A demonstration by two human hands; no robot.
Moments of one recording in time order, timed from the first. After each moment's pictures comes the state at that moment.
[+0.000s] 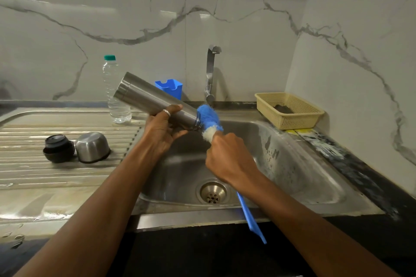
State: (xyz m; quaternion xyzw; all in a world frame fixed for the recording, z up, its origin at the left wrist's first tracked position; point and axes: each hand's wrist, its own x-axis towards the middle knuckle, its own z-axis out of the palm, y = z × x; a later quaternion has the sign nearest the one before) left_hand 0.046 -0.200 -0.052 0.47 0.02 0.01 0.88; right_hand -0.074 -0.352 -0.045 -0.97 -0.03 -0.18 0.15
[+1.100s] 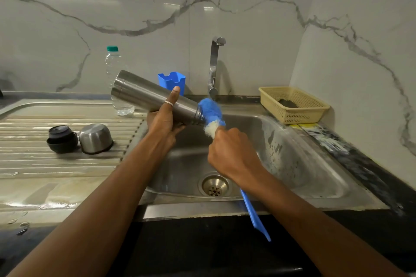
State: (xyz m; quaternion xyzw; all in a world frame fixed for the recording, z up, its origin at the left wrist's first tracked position) left_hand 0.034 -0.210 -0.049 0.47 0.10 0.07 0.87; right_hand -0.075 -0.352 -0.051 -0.97 -0.05 -0.20 0.14
